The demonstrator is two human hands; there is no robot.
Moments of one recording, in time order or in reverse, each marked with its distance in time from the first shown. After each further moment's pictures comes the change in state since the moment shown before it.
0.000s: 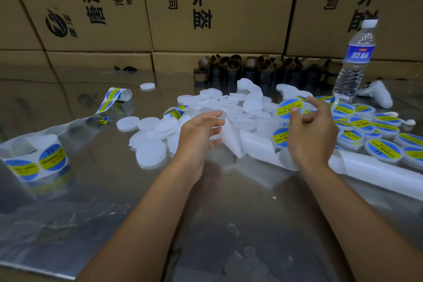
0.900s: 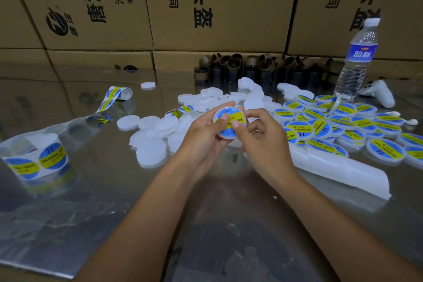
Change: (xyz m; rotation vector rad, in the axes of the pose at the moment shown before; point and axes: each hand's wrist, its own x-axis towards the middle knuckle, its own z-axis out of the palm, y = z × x) left_hand -0.001 0.002 0.003 -0.249 -0.367 0.010; right_hand -0.051 -0.037 0.015 0.314 -0.535 -0.022
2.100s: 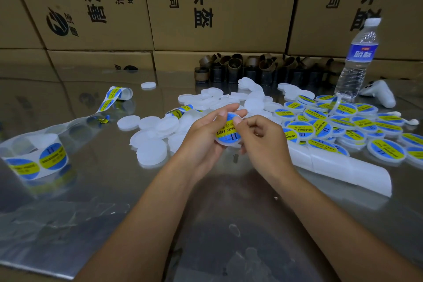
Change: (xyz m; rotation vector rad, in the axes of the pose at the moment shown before) left_hand 0.000 -0.001 -0.001 -0.031 -0.032 -0.011; right_hand 0.001 -0.003 0.004 0.025 0.000 0.099
